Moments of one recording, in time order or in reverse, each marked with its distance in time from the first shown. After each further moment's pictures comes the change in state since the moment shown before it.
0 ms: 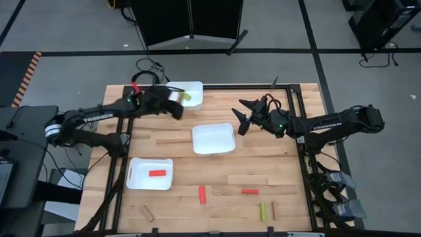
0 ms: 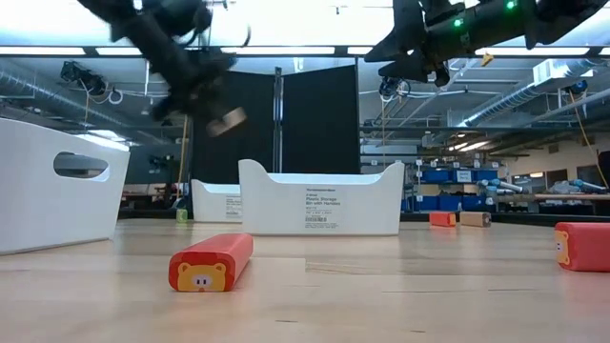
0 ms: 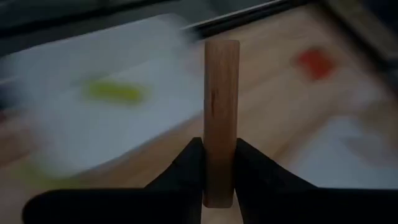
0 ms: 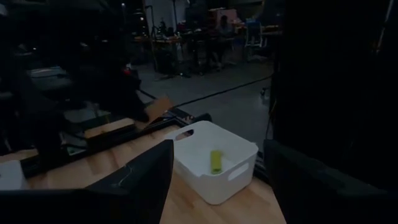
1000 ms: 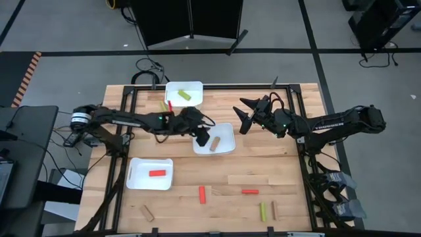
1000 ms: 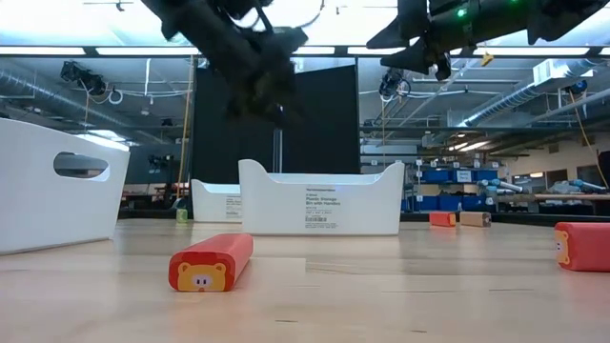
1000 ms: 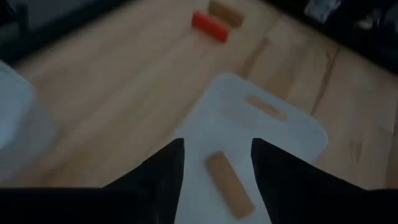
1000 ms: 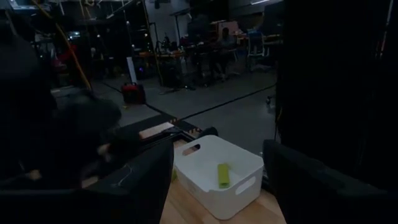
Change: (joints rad) left arm -0.357 0.357 0.175 0.186 -0.125 0.051; right arm 0.009 -0.030 0.000 0.035 0.000 0.017
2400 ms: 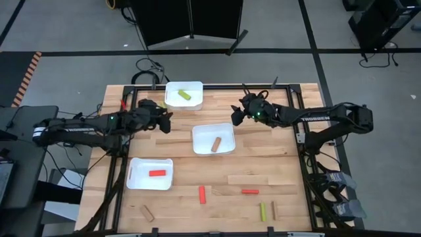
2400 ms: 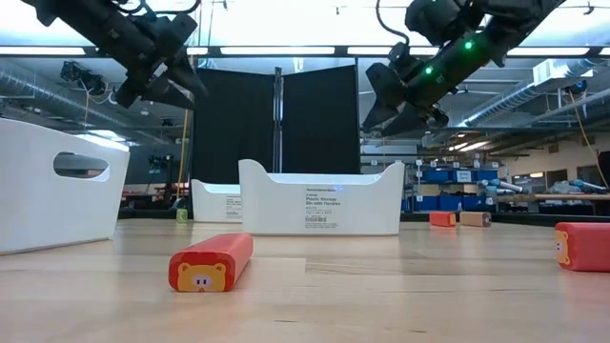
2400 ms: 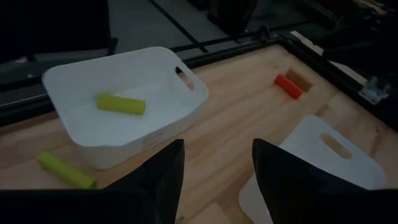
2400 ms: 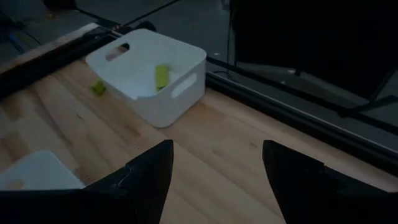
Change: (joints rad) left arm 0.066 -0.700 -0.401 -0.164 -0.235 -0.141; right arm -0.221 0.195 0.151 -0.489 -0.114 0.278
